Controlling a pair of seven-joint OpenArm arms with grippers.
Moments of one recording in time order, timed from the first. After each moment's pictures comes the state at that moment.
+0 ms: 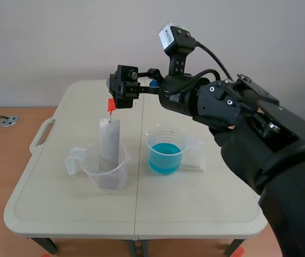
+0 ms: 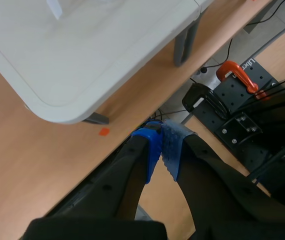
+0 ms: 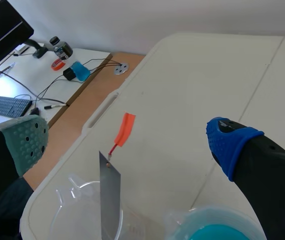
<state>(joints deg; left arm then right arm) 75.6 -36.4 -21.4 121.5 -8.0 -25.5 -2.0 16.2 1.7 -16.6 71.6 29.7 23.8 -16.9</state>
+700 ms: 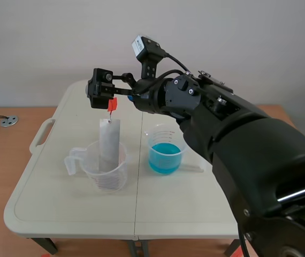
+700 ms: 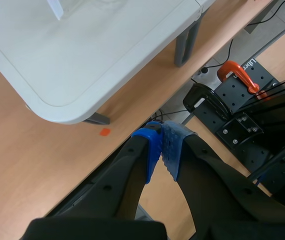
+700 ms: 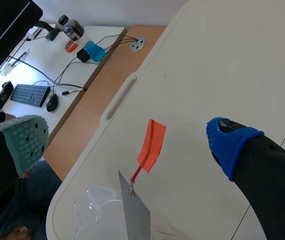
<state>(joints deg) 75.4 -36.4 -21.4 121.5 -8.0 -25.5 -2.0 26.2 -6.5 -16.6 52.5 29.7 24.2 -18.8</state>
